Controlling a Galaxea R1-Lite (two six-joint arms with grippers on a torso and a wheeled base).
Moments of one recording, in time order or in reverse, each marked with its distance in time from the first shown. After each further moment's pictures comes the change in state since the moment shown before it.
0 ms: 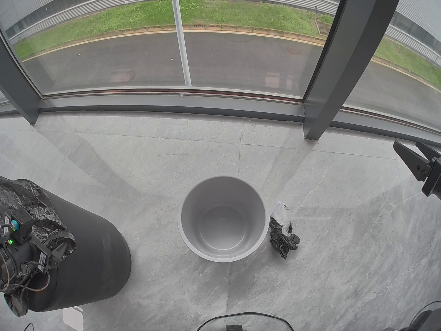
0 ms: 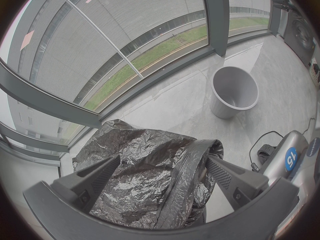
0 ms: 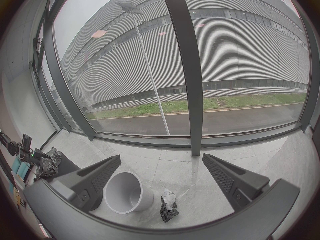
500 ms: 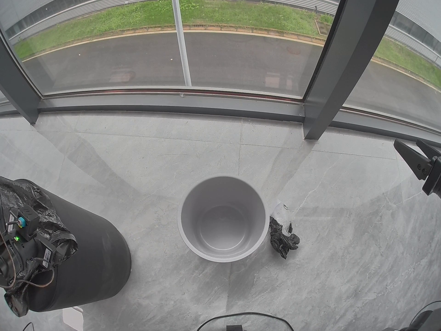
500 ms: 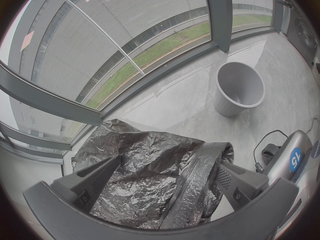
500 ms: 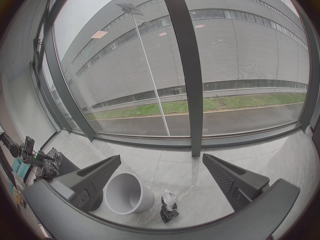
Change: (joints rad) left arm 0.003 0.071 0.020 -0.080 0.035 0.001; right arm 0.000 -0.001 -0.003 -0.003 0.000 0.001
